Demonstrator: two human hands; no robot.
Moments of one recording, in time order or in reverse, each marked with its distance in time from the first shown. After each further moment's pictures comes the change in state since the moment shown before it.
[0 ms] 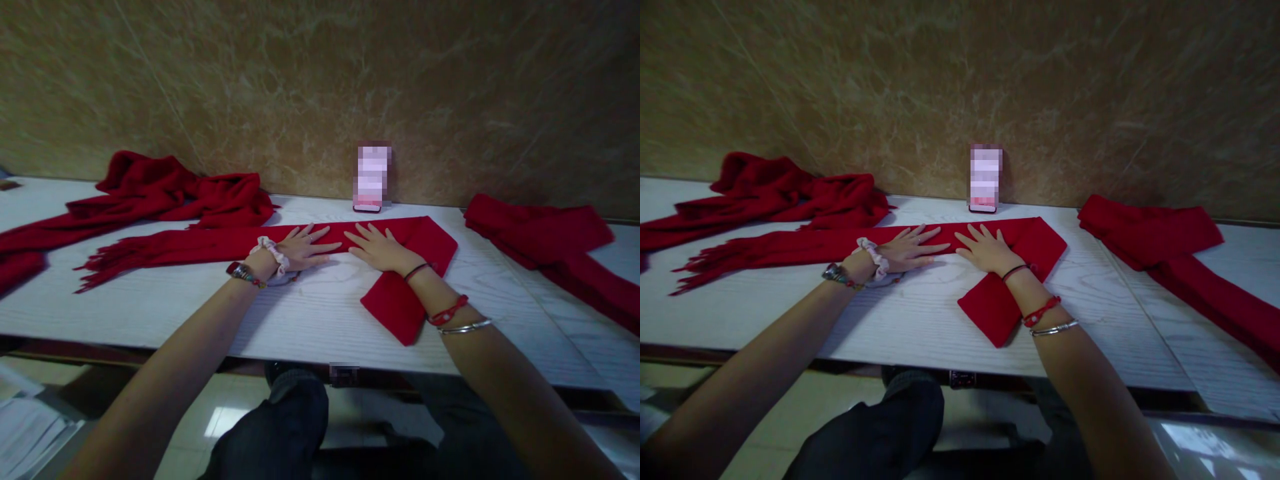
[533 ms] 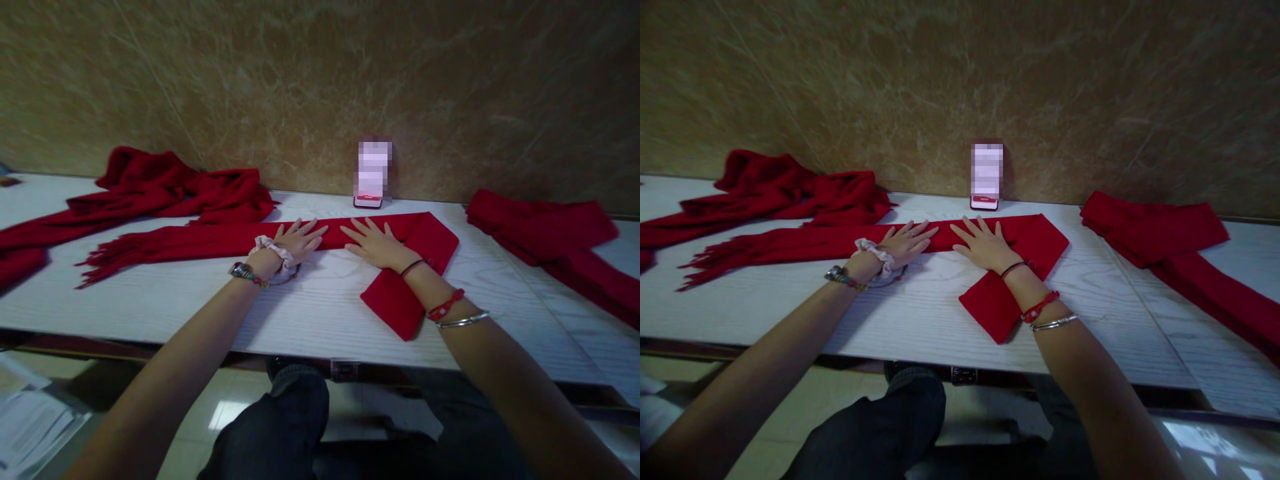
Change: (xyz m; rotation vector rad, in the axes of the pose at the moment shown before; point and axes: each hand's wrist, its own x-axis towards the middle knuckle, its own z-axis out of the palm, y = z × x) left_hand -0.002 0.004 0.007 -0.025 0.046 -0.337; right_hand 0.002 -0.007 -0.004 -0.036 -0.005 -0.001
